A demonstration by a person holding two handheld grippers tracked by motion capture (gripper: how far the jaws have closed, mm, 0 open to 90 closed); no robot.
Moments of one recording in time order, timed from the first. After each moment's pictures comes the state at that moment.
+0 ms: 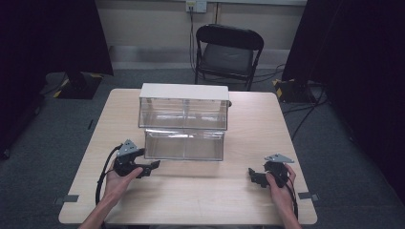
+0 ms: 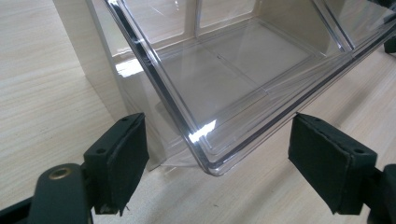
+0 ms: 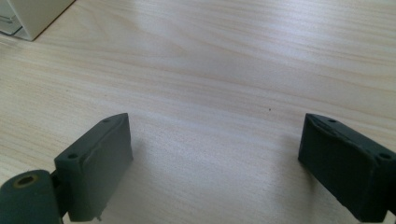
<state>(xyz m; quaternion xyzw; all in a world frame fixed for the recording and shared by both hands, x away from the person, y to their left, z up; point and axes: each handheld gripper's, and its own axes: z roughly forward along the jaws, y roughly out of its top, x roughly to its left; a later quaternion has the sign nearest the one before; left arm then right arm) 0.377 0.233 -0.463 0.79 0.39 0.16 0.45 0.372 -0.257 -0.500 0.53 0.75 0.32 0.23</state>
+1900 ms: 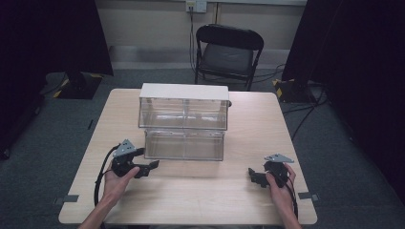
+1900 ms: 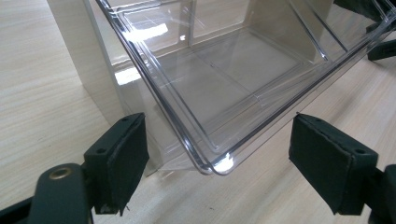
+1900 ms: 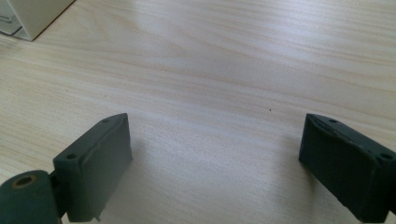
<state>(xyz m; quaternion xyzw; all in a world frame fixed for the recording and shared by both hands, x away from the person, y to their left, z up) 0.375 0.237 -0.460 0.78 0.38 0.15 0.47 0.372 -0.257 -0.500 0.53 0.75 0.32 0.23</state>
